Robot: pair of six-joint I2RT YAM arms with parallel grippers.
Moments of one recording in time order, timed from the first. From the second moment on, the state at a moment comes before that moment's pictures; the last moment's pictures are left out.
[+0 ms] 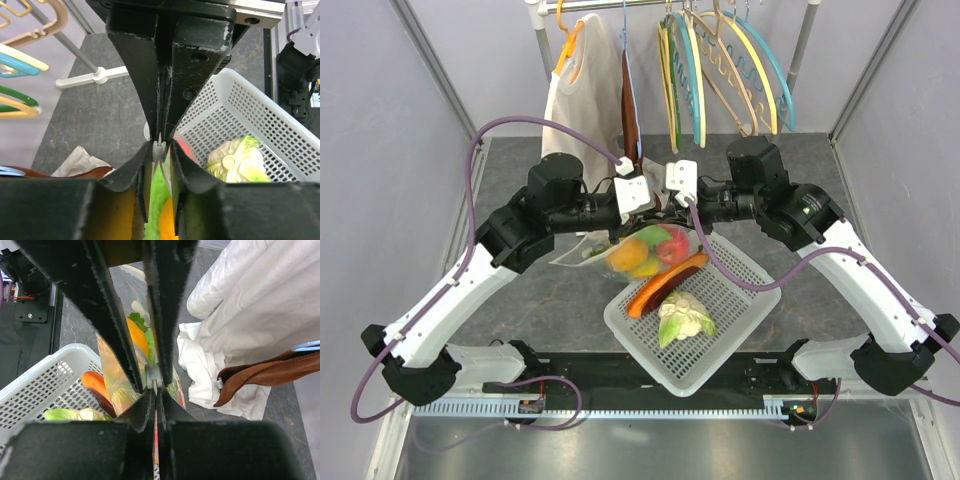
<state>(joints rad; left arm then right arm) -0.80 1.21 1.50 -0.56 0.48 0.43 0.70 1.31 1.62 -0.78 -0.62 -0.59</state>
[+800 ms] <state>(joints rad) -0.72 1.11 1.40 -0.60 0.45 0.47 0.71 1.31 1.62 -0.79 -0.59 -0.59</state>
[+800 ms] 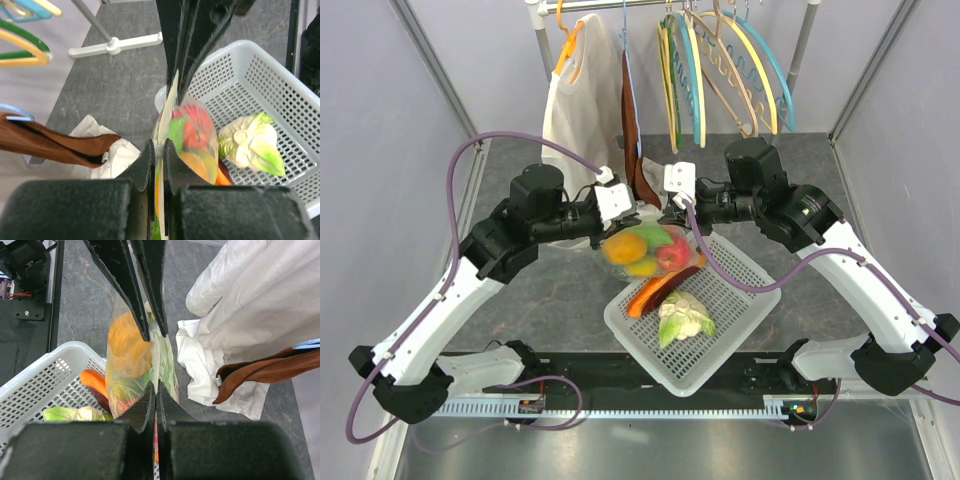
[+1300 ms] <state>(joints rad) -0.61 1.01 1.30 -0.69 0.41 0.49 0.72 1.31 1.62 -0.78 -0.55 -0.59</state>
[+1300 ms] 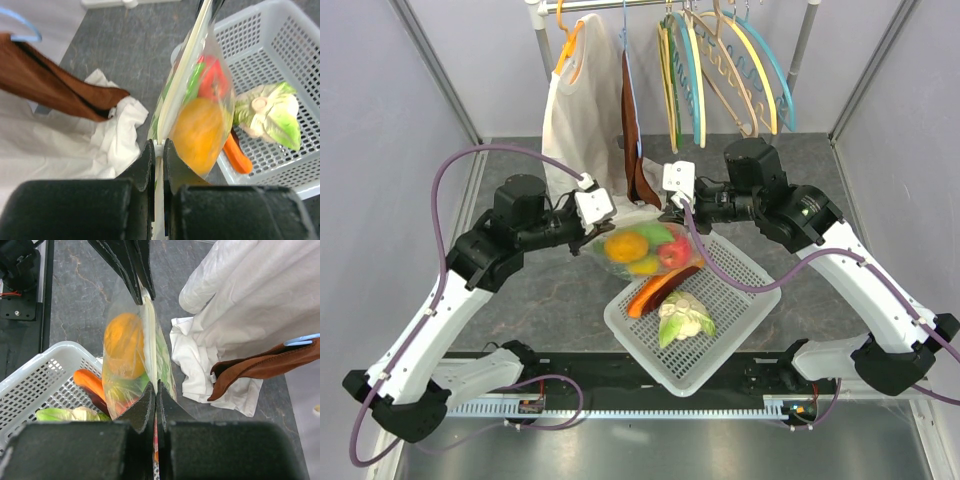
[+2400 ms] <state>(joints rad) -0.38 0.91 1.12 -0.77 0.32 0.62 0.72 1.31 1.62 -0.70 -0.35 -0.57</state>
